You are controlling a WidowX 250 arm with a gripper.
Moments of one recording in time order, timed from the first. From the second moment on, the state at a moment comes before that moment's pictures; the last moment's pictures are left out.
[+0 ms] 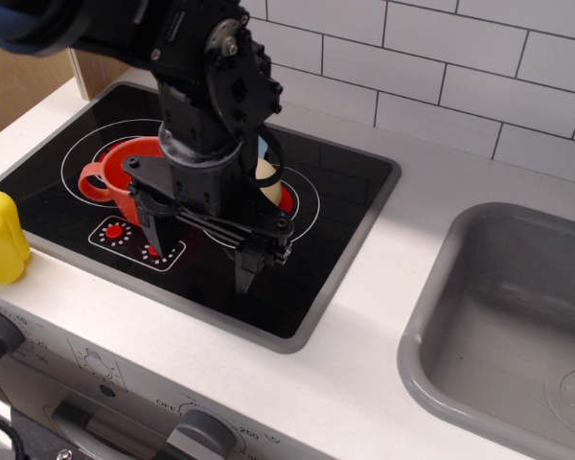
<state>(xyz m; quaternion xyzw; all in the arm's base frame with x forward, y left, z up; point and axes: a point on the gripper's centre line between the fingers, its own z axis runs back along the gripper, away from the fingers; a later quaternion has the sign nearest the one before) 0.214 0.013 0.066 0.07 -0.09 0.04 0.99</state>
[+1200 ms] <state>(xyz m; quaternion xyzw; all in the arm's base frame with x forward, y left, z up) 0.213 0.096 0.111 0.04 -0.02 -0.24 0.97</state>
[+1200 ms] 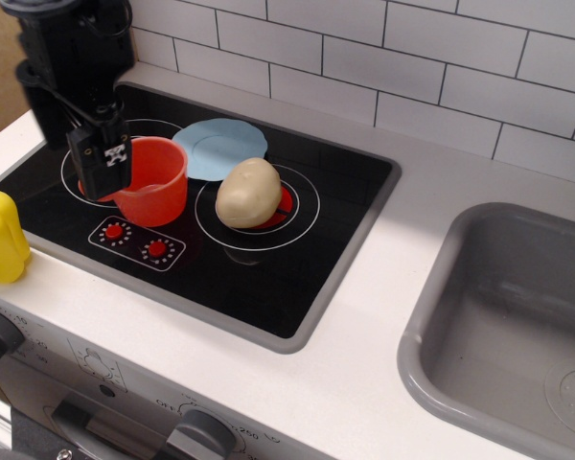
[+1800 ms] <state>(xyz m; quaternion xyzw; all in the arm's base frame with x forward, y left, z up) 0.222 0.128 0.092 0.03 -0.05 -0.36 0.93</state>
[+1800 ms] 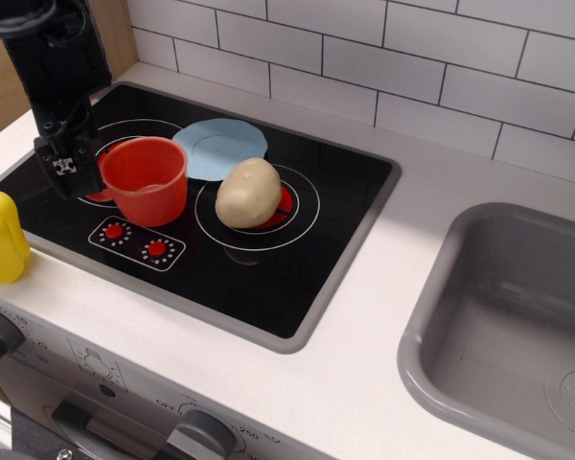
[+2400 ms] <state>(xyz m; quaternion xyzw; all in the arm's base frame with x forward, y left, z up) 0.232 0.137 0.077 0.05 -0.03 -0.39 0.92</state>
